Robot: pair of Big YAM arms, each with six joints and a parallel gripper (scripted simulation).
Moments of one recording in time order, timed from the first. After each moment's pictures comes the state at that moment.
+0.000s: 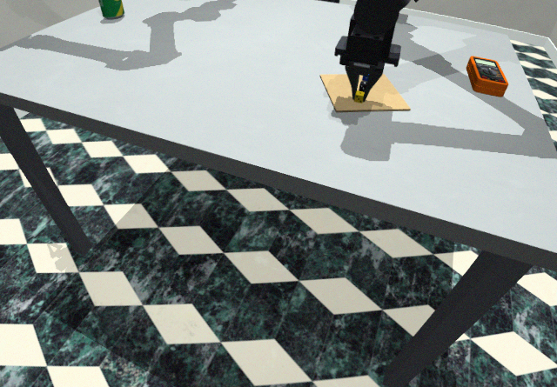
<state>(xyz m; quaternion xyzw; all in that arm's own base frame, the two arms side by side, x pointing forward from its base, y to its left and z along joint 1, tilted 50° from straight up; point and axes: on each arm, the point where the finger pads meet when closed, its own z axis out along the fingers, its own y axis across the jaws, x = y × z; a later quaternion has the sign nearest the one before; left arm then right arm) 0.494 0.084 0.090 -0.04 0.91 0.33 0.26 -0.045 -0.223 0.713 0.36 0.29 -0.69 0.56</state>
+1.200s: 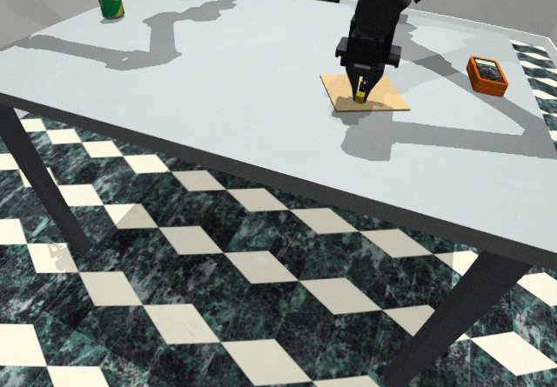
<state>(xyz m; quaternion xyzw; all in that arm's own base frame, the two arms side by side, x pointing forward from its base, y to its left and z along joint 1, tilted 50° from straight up) 0.494 0.086 0.089 -0.04 0.91 0.33 0.26 -0.045 -0.223 0.713 0.36 0.29 -0.69 0.56</state>
